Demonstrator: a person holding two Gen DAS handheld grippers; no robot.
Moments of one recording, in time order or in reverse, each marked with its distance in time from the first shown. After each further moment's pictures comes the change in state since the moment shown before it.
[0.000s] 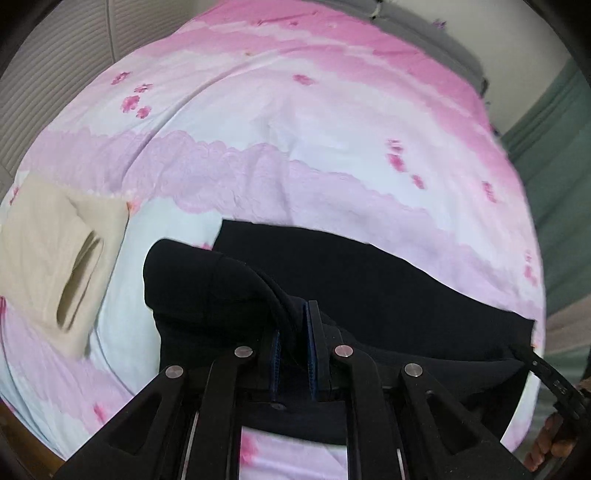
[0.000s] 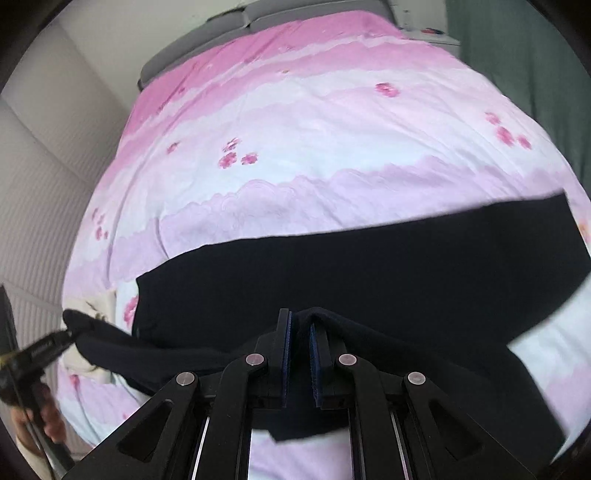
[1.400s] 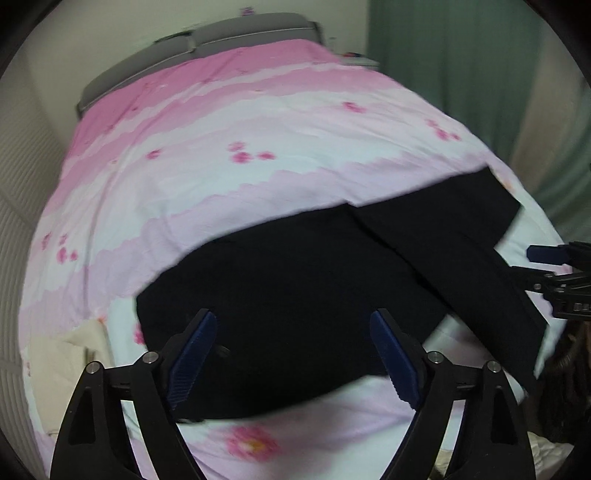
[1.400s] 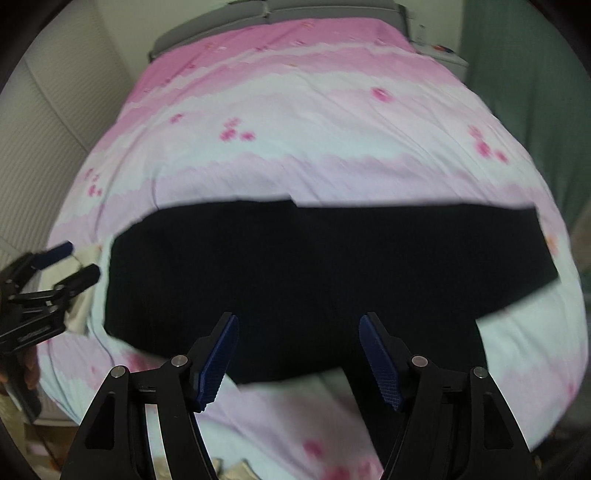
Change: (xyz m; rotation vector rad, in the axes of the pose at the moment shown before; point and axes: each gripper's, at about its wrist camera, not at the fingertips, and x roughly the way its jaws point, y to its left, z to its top) left arm -0.075 -0.117 -0.118 0.701 -0.111 -0.080; right arm -0.066 -0.017 -0.089 -0.101 0.022 -0.121
